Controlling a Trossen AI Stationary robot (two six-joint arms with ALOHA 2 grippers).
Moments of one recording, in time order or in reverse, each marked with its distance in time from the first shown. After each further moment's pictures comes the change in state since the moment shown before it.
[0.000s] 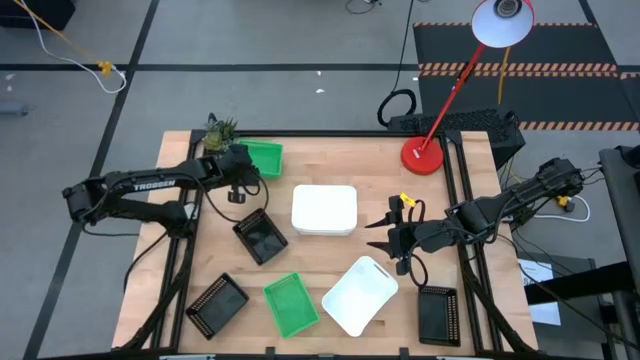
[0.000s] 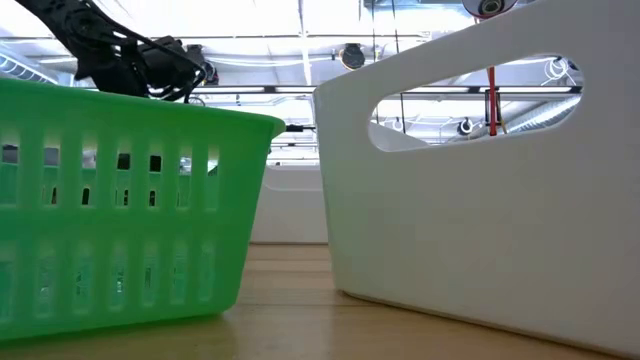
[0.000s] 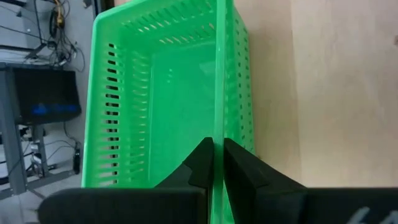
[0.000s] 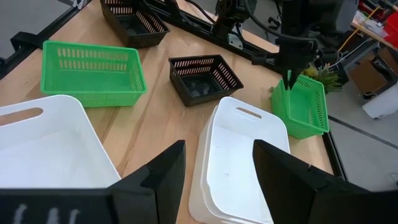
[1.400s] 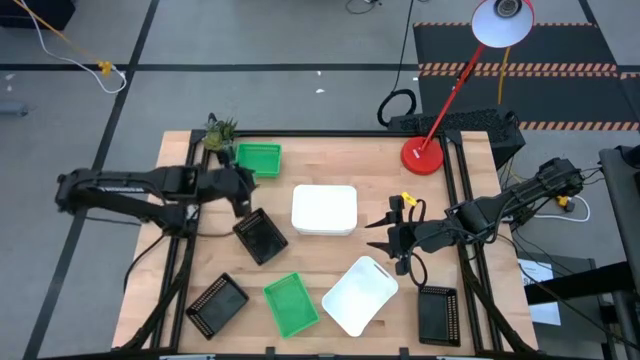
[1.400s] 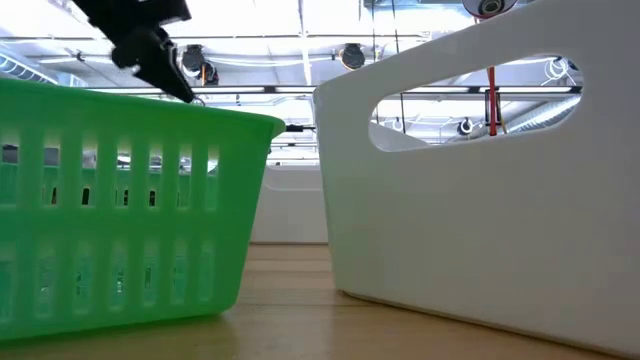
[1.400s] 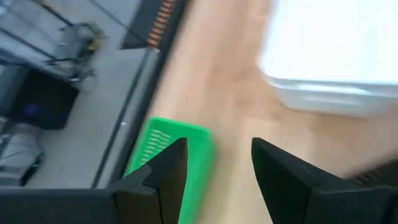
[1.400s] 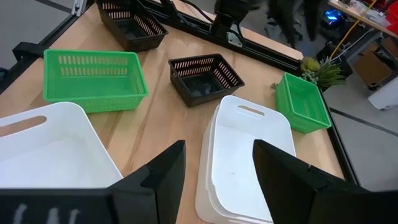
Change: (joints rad) left arm -0.492 -0.183 0.278 -0.311 -0.200 -0.693; right arm 0.000 0.000 0.000 -0.001 0.000 0.053
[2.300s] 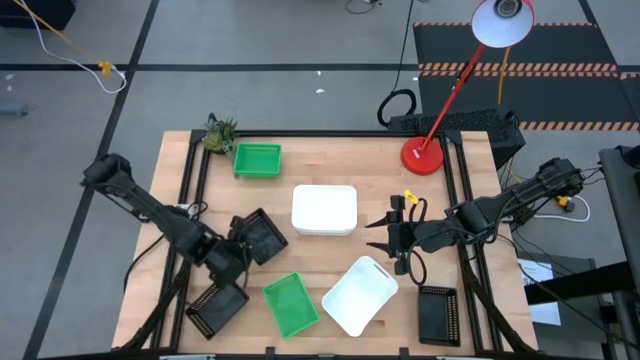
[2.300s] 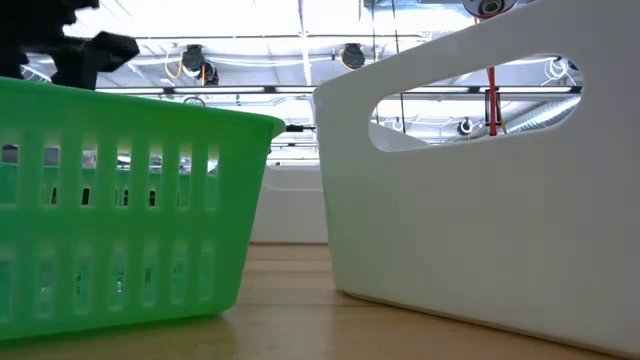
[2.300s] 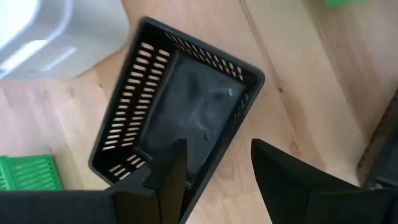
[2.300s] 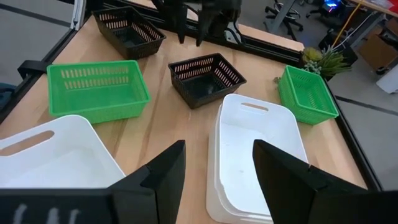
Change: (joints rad) left arm -0.625 0.339 0.038 -0.226 0.153 -0.218; right arm 0.000 0.000 0.000 0.001 0.000 0.093
